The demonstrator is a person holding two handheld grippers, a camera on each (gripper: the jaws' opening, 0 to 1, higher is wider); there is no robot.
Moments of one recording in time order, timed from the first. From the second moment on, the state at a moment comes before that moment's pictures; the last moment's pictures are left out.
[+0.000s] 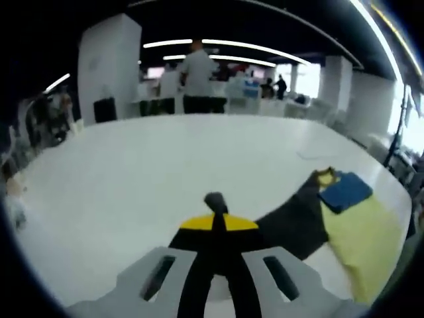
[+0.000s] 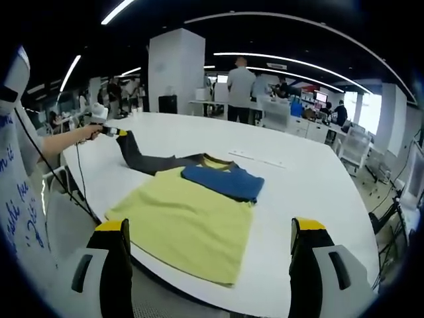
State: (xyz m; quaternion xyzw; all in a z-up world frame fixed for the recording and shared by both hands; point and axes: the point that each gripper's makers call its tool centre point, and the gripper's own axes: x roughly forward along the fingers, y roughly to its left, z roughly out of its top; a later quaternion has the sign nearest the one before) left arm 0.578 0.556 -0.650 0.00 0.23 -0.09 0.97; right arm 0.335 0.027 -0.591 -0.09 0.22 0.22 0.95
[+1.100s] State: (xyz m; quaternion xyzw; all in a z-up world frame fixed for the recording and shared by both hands) left arm 0.586 0.486 -0.579 -0.01 0.17 -0.14 0.98; right arm 0.326 0.020 -0.590 -0.09 0.20 0.23 0.95
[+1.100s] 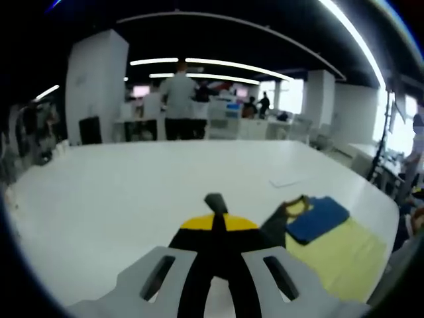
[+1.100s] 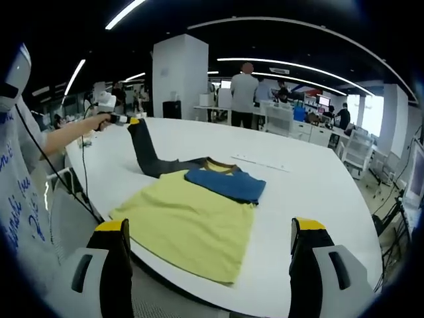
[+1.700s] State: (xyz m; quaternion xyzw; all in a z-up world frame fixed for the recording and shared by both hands) left arm 0.587 0.449 -0.562 -0.01 0.17 -0.16 0.97; right arm 0.322 0.015 -0.589 -0.09 0.20 0.25 0.94
